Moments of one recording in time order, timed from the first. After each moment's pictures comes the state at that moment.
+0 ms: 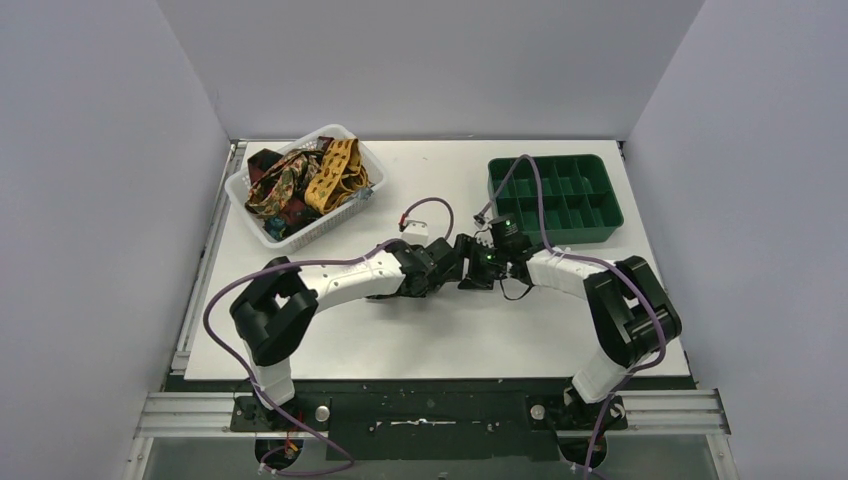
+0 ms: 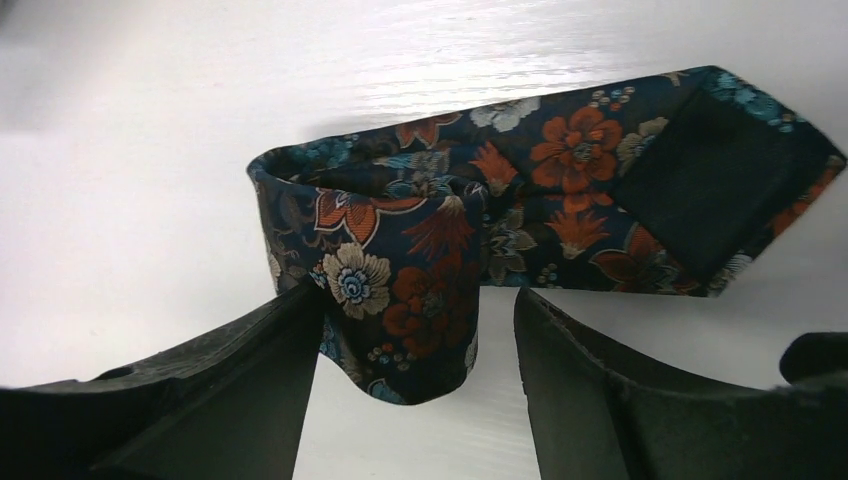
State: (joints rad) left arm -0.95 1.82 1.25 -0.79 -0.71 -0.80; right arm 0.46 1.65 0.82 -0.05 -0.50 0.65
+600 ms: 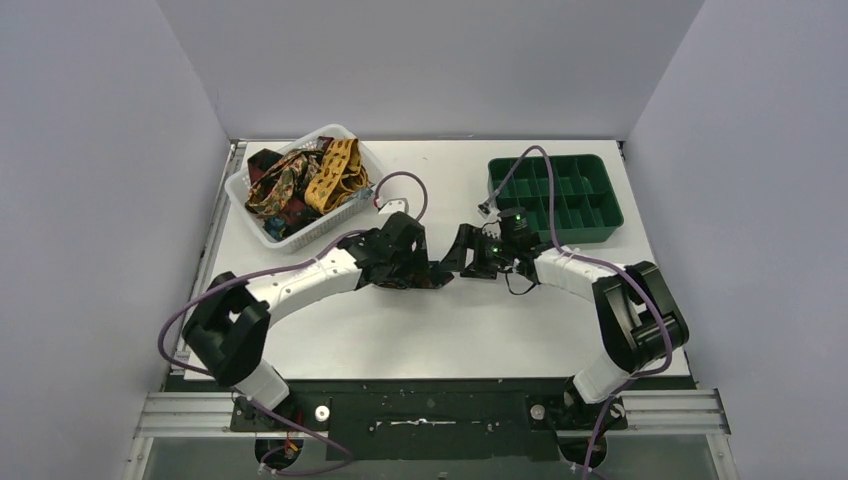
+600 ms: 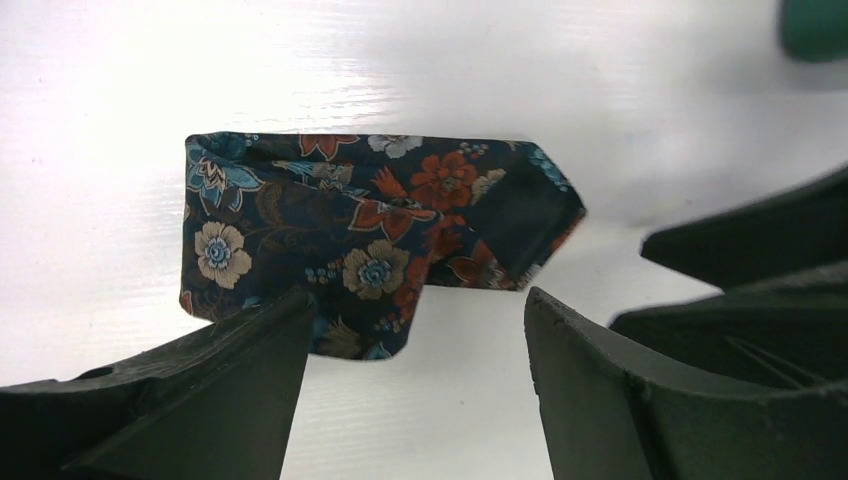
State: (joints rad) left arm -0.79 1.63 1.10 -0.41 -0.34 -0.74; right arm 0.41 1.61 0.82 -0.01 -0.55 0.62
